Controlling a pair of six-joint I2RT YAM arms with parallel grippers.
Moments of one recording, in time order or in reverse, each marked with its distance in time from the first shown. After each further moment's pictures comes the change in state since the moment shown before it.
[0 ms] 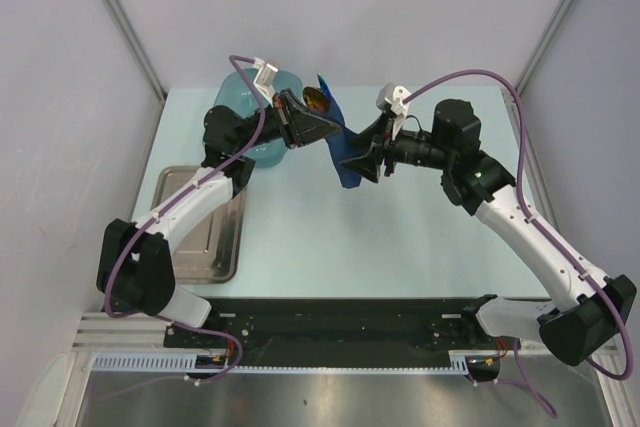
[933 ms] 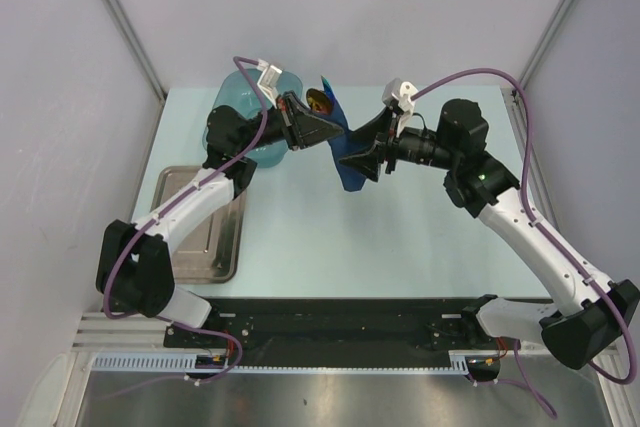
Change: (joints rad) left arm -0.018 -0.006 -0.002 -0.041 -0.008 0.010; right arm 0.011 -0.022 0.001 0.058 -0.002 0.055
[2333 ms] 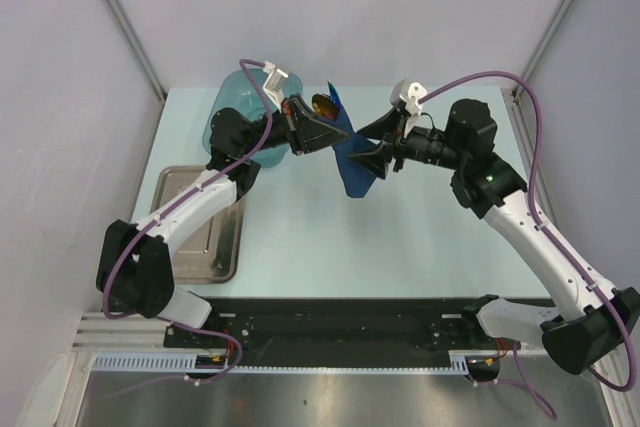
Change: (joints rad) left arm -0.031 -0.002 -0.001 0.022 0.022 0.015; right arm -0.048 -0.026 -0.008 -0.023 0.002 -0.080
